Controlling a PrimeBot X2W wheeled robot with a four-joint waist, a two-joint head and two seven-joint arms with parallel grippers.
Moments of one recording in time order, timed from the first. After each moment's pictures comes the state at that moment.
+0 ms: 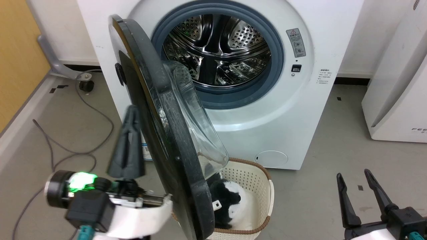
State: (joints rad) left arm -0.07 0.05 -0.12 -0.32 -0.04 0.04 -0.26; right arm 0.08 -0.06 -0.08 0.04 0.00 0.13 -0.26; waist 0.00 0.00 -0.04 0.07
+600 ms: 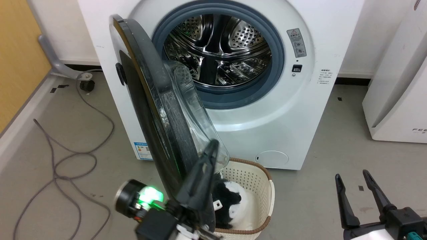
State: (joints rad) left arm -0.04 0.05 -0.39 -0.29 -0.06 -0.03 -0.26; right arm 0.08 -0.06 -0.07 0.04 0.00 0.13 -0.26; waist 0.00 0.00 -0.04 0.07
